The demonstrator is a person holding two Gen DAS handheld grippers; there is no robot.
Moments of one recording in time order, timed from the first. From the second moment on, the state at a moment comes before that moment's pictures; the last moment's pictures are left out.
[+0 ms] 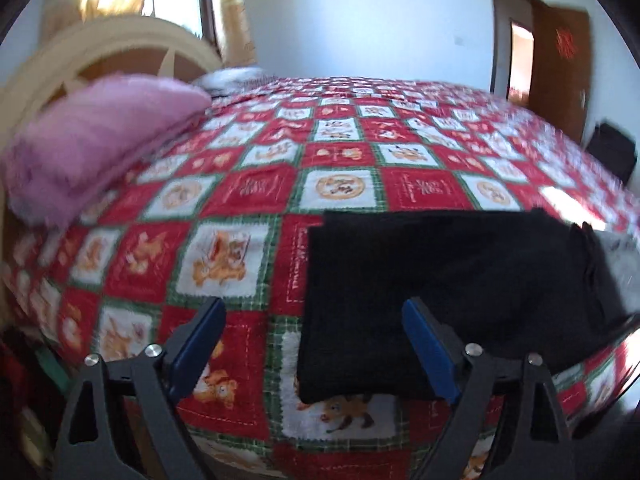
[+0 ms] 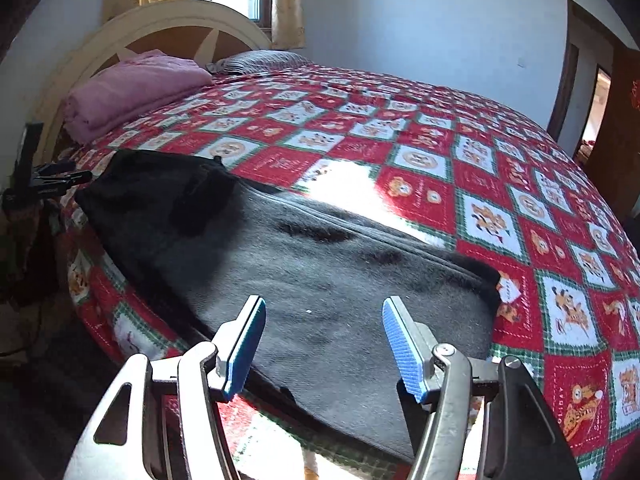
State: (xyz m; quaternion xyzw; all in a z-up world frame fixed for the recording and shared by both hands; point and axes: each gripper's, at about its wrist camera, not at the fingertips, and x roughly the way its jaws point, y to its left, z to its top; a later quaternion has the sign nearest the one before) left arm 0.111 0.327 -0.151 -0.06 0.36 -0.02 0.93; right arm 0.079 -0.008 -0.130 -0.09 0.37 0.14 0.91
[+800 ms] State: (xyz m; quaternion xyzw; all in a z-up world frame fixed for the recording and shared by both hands) left arm 0.124 0.312 -0.186 -0.12 0.36 -0.06 0.92; right arm 0.055 0.084 -0.170 -0.22 0.36 0.13 0.90
